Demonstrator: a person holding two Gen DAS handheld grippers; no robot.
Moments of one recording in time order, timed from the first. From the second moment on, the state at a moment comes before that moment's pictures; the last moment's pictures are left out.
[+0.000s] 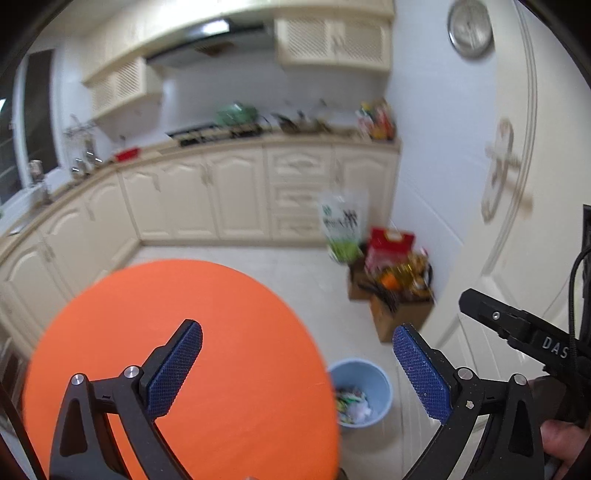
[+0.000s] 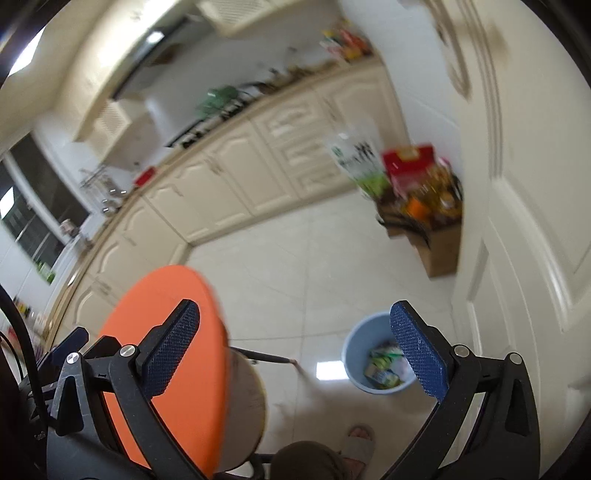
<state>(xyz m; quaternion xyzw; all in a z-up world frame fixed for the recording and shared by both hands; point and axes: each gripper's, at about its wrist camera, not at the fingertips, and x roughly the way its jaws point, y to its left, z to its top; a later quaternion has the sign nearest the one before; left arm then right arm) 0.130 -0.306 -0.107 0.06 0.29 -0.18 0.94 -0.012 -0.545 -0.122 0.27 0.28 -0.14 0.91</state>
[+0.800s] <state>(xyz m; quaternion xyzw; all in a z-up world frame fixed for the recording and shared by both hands) -0.236 -0.156 -0.137 -0.02 0.13 0.00 0.99 -0.089 -0.233 0.007 0.07 0.18 -0.07 0.98</state>
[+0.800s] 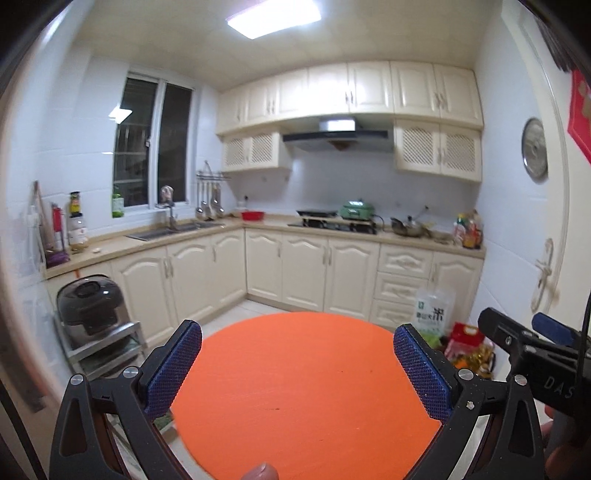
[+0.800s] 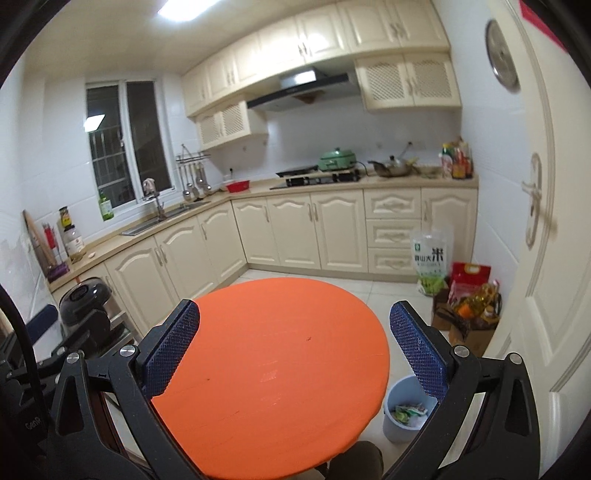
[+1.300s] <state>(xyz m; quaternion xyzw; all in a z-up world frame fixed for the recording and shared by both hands) -0.396 -0.144 -0.167 -0.04 0.12 0.02 0.99 -0.160 -0.181 0.014 0.05 0.16 -0.05 0.98</state>
